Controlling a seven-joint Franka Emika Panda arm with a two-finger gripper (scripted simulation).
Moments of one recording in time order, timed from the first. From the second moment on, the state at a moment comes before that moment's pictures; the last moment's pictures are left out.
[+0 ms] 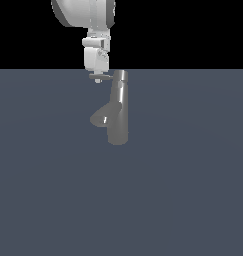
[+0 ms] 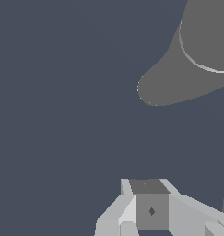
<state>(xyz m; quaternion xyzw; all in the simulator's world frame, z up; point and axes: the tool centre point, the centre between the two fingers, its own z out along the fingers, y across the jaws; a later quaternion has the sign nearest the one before) 0.187 0.097 0.235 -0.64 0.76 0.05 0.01</state>
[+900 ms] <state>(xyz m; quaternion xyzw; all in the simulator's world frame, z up) 0.163 0.101 0.261 -0.64 0.76 0.04 0.02</state>
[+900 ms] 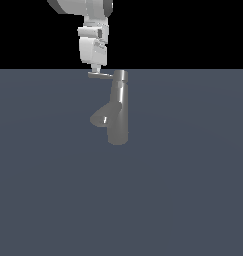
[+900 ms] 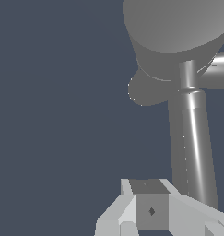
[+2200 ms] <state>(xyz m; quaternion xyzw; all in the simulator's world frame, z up) 0.118 0.097 0.282 -0.64 0.77 0.04 0.01</state>
